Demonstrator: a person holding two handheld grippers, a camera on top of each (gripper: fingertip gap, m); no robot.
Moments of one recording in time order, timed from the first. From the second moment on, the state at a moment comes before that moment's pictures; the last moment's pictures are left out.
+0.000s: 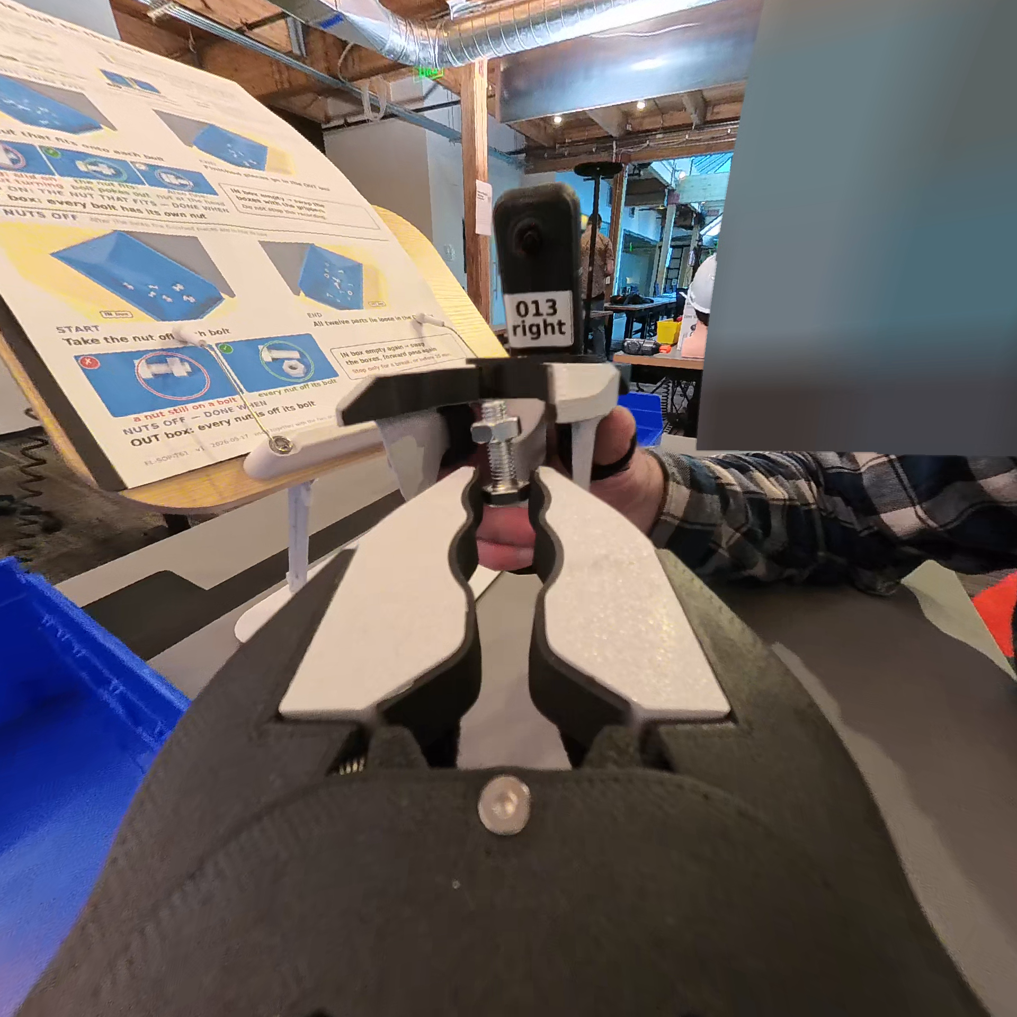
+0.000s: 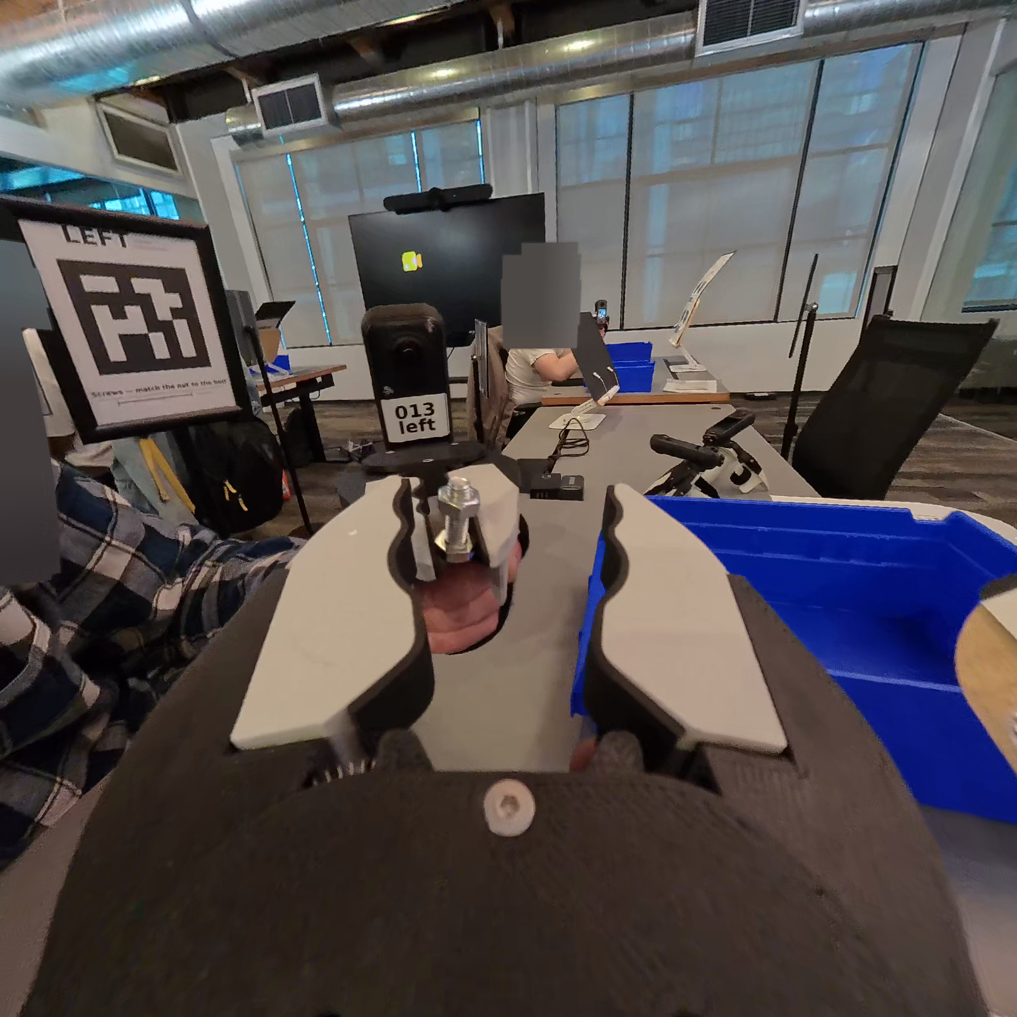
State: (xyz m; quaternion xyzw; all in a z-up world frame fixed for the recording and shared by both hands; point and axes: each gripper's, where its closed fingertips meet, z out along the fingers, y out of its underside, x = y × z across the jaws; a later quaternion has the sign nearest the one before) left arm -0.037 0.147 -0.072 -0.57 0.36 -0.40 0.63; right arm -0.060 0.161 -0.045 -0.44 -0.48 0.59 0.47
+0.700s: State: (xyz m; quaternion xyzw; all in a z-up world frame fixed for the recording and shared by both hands) left arm -0.035 0.141 -0.067 -0.55 0.36 -0.42 0.63; right arm -0.062 0.164 -0.047 -0.44 -0.48 0.59 0.47
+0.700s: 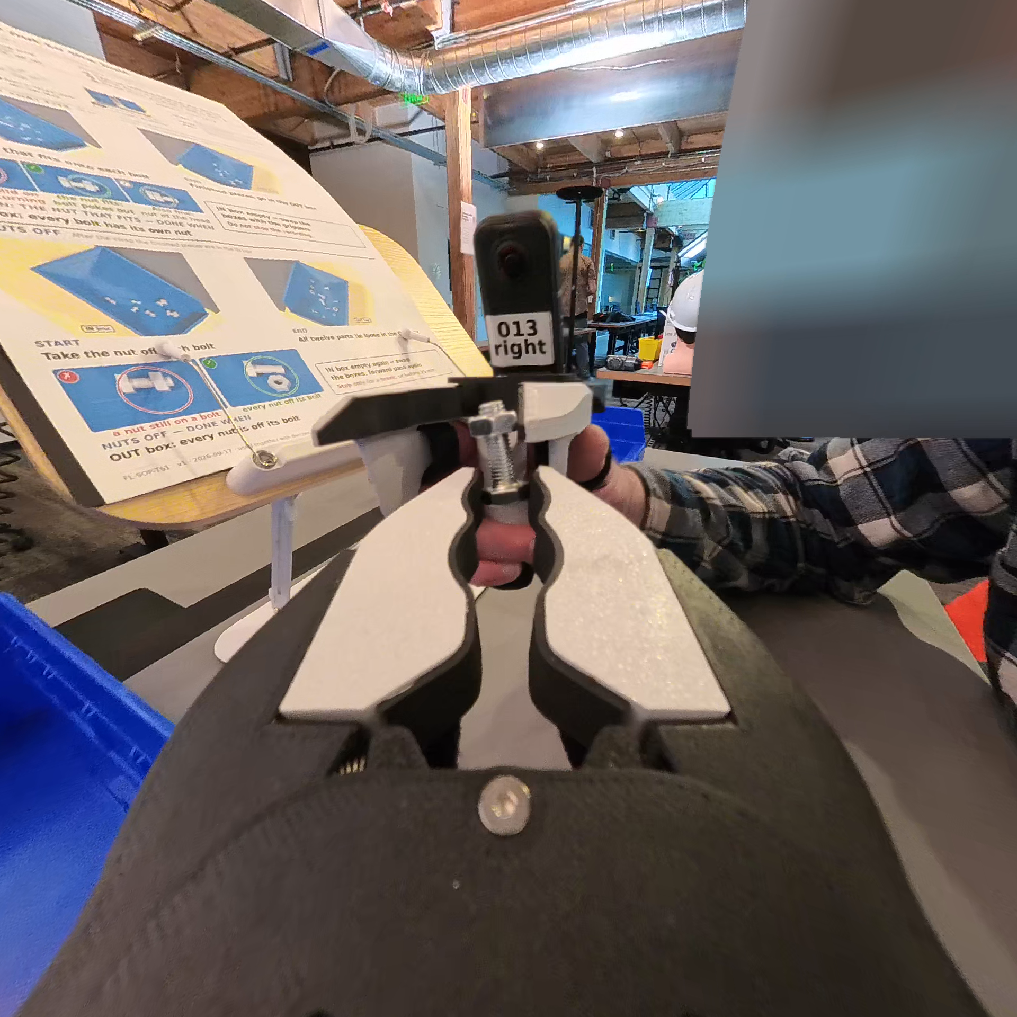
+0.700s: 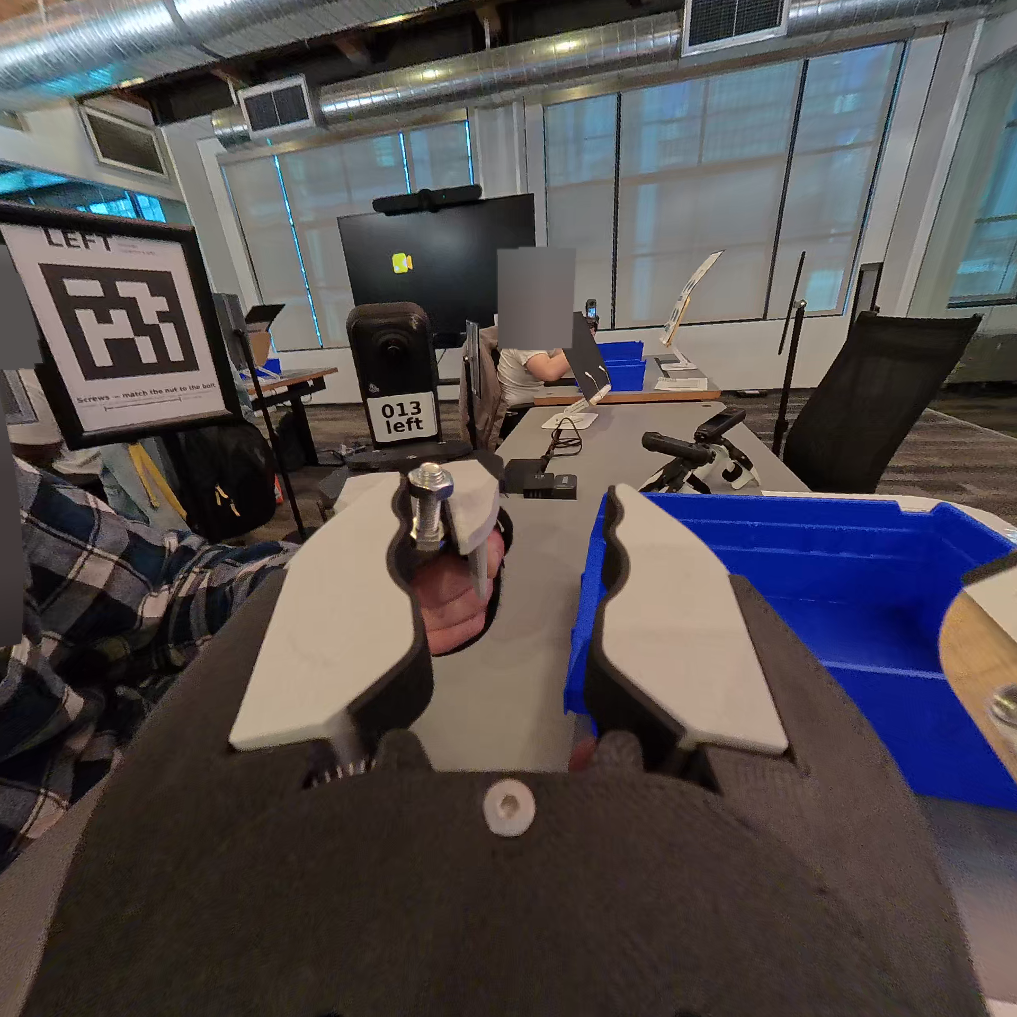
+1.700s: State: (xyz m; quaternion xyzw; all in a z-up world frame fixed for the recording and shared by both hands) left arm -0.047 0.139 -0.059 -0.52 0.33 -0.48 0.63; right arm -0.058 0.163 -0.036 -0.43 -0.46 0.62 0.47
